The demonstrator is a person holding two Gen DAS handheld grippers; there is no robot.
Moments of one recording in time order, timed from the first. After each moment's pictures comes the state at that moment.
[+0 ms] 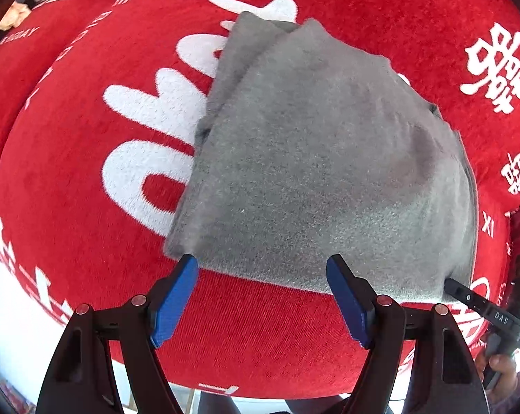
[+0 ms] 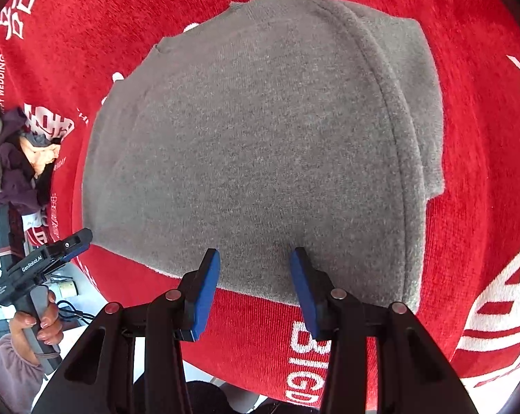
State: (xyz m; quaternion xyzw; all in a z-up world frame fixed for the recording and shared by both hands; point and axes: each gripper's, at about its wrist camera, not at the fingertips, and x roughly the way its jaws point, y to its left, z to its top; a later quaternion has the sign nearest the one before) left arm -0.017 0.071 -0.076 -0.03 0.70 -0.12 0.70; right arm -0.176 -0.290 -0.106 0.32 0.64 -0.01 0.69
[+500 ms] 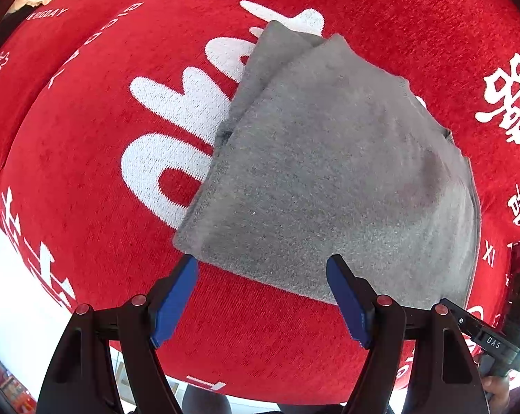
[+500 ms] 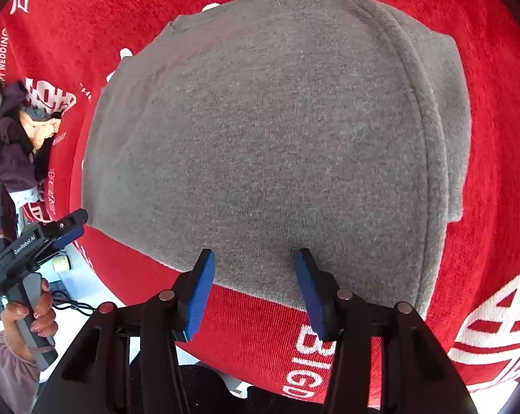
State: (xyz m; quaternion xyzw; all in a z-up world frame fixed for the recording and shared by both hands) left arm -0.020 0.076 -0.070 -0.06 0.70 -0.08 0.71; right arm -0.152 -0.277 -0.106 0.29 0.67 0.02 0.68
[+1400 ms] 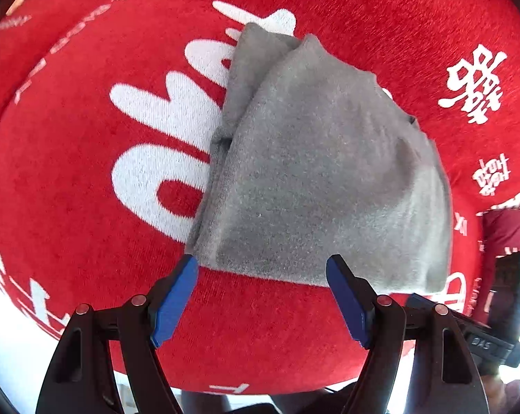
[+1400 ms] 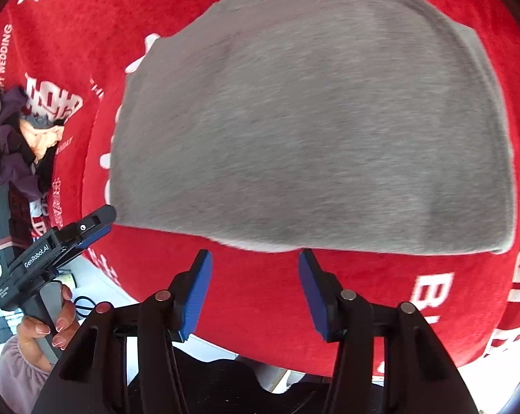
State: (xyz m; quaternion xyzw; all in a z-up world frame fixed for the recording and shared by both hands) left arm -0.013 0.117 -0.073 -0.09 0.69 -0.19 0.69; right arm -0.141 -0.184 -0.089 0.32 0.66 -0.01 0.68
